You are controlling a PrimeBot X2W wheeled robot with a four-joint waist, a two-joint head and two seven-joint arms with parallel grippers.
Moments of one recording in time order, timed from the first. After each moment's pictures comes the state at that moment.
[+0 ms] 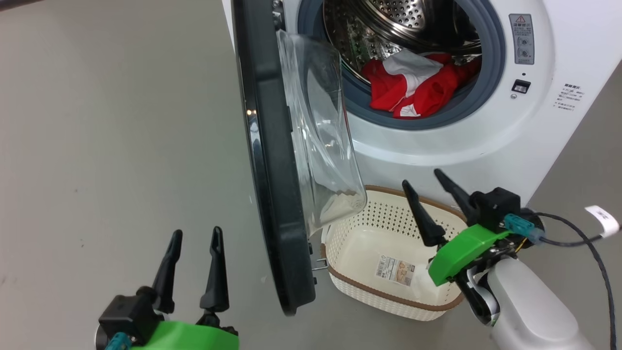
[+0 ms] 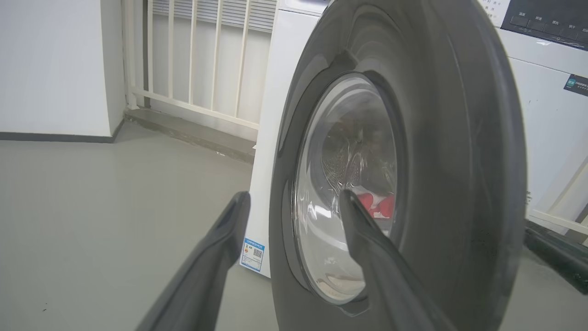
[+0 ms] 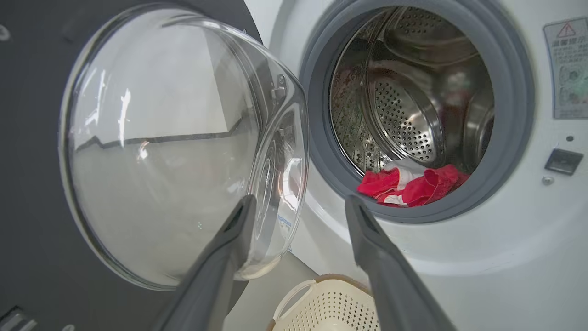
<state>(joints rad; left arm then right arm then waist) -0.10 0.04 -0.19 0.10 -0.38 0.09 -0.26 -0.46 -0.10 0.32 0.63 0.41 0.12 -0.25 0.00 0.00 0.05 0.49</state>
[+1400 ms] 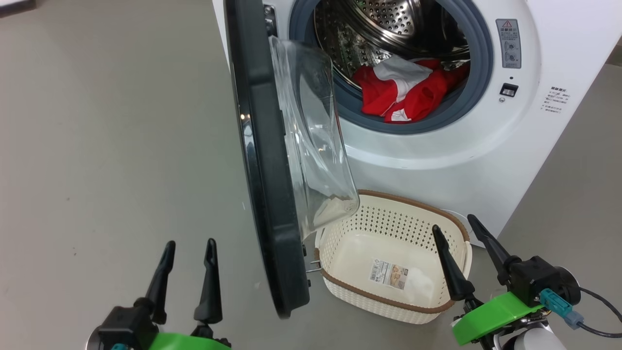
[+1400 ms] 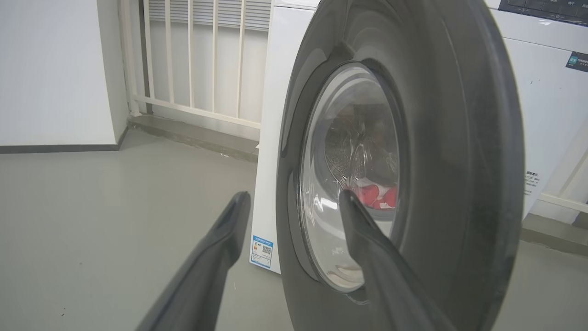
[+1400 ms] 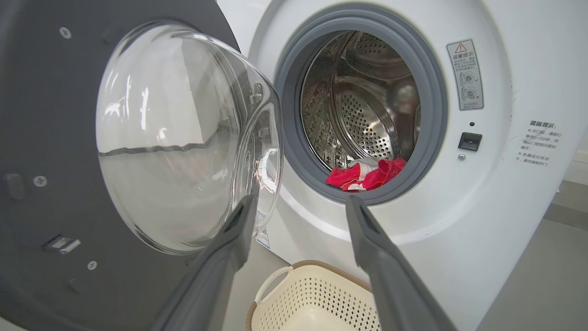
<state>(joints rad) -0.06 0.04 -0.15 0.10 -0.31 0.08 -0.26 -0.09 -0.05 0.09 0.26 0.20 0.12 -0.26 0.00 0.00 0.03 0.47</state>
